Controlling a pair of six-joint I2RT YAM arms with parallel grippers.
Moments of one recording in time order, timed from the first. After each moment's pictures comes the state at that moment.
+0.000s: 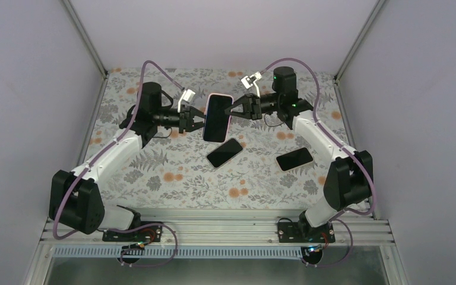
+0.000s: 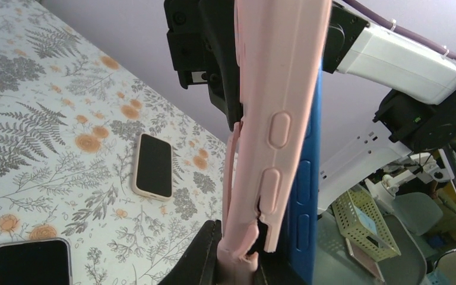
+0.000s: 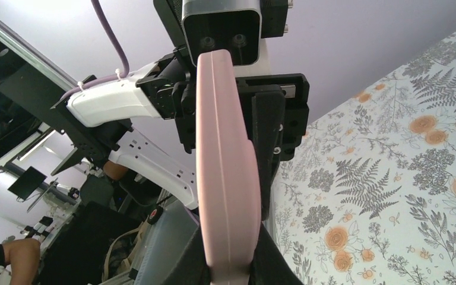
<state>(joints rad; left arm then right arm) -0.35 1.36 1.02 0.01 1.18 -0.38 0.37 1.59 1.31 -0.09 -1.39 0.35</state>
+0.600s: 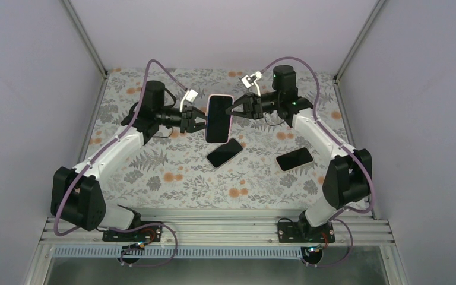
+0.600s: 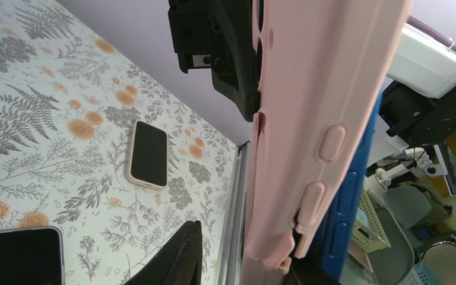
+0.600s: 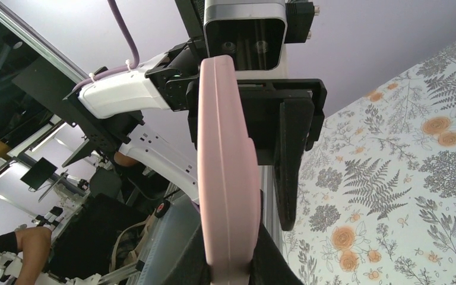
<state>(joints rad) -0.36 1.39 1.07 -0.09 1.19 -0.33 0.37 1.61 1.33 -0.12 -1.44 0.31</state>
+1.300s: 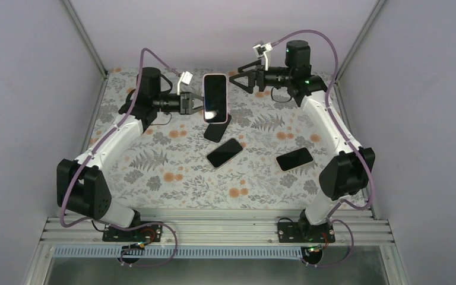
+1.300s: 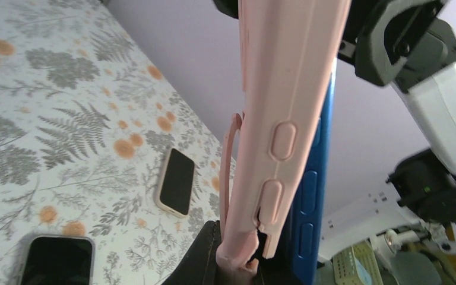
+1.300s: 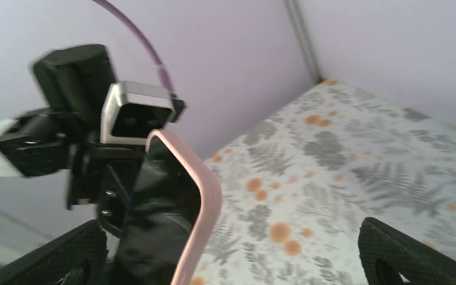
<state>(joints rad) -0.31 1.47 1.21 -0.11 1.10 -0.50 0.29 1.70 1.70 -0.37 -1.06 0.15</state>
